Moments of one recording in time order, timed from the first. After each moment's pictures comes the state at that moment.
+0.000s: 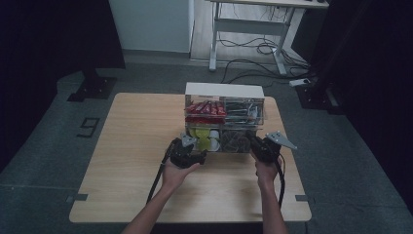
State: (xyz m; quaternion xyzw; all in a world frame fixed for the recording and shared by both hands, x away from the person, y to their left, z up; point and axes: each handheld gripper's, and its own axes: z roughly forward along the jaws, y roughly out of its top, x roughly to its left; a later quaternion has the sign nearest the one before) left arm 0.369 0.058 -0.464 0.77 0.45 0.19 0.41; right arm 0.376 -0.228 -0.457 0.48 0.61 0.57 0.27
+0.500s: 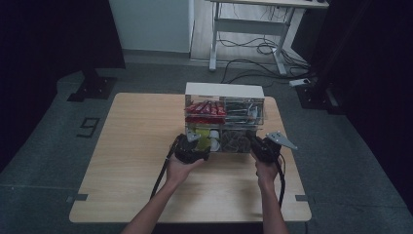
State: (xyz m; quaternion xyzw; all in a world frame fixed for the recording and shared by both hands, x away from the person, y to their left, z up) left arm 0.385 0.046 -0.465 0.78 0.45 0.18 0.40; right arm 0.376 -0.229 -0.457 0.48 0.61 0.57 0.27
